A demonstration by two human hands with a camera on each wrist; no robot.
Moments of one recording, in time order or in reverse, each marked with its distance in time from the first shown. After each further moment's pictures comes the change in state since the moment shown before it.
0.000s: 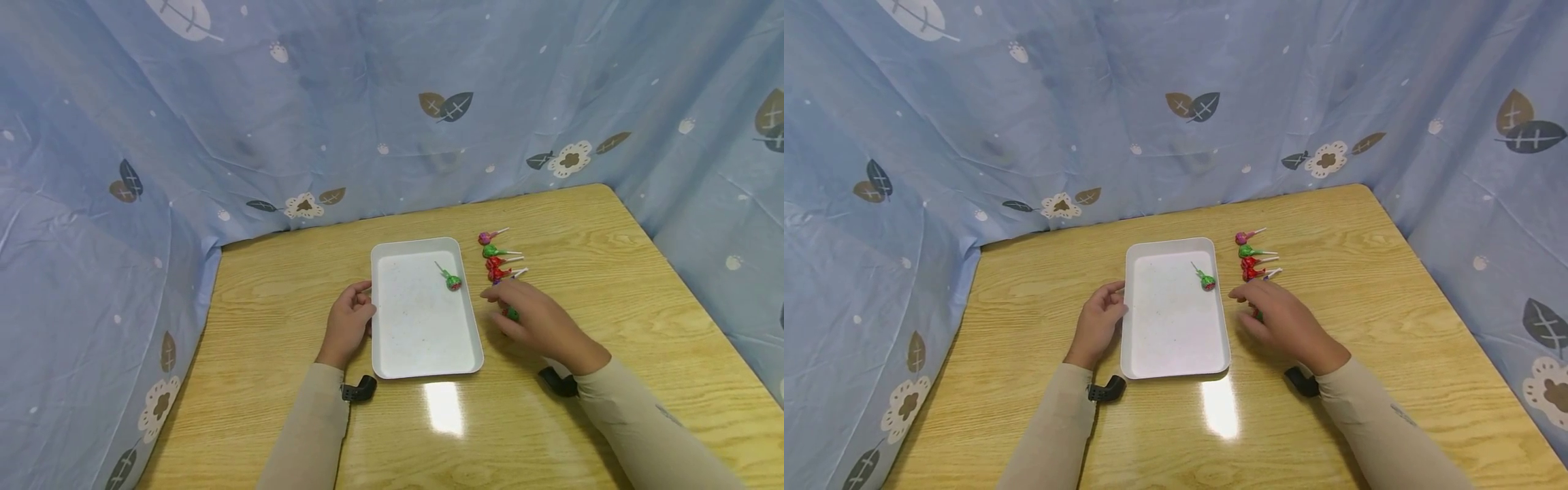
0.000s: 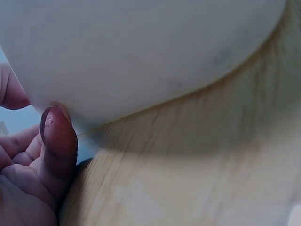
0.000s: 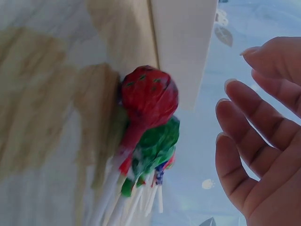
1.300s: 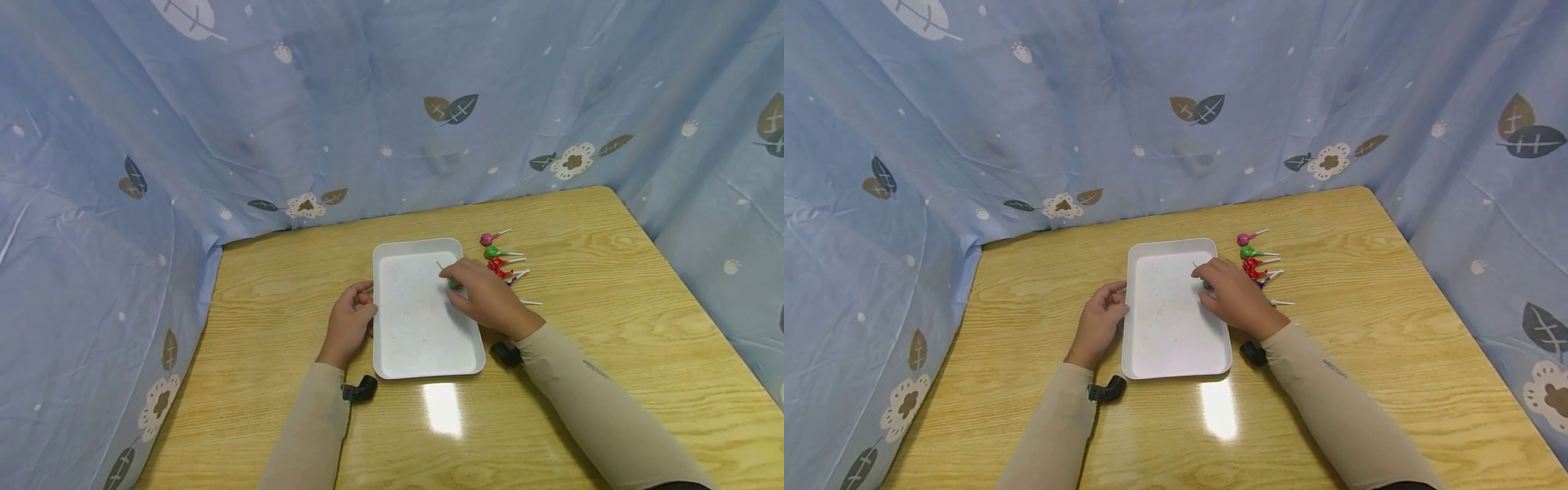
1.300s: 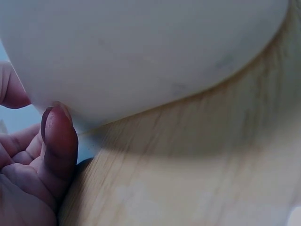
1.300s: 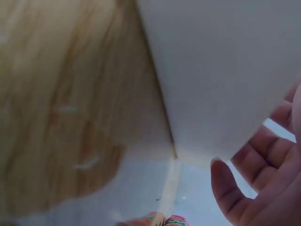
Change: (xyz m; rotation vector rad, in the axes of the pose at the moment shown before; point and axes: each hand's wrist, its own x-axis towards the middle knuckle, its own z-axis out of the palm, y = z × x) left_hand 0.002 0.000 -0.001 -0.012 -0.011 0.003; right_hand 0.072 0.003 0.052 0.012 -0.103 0.123
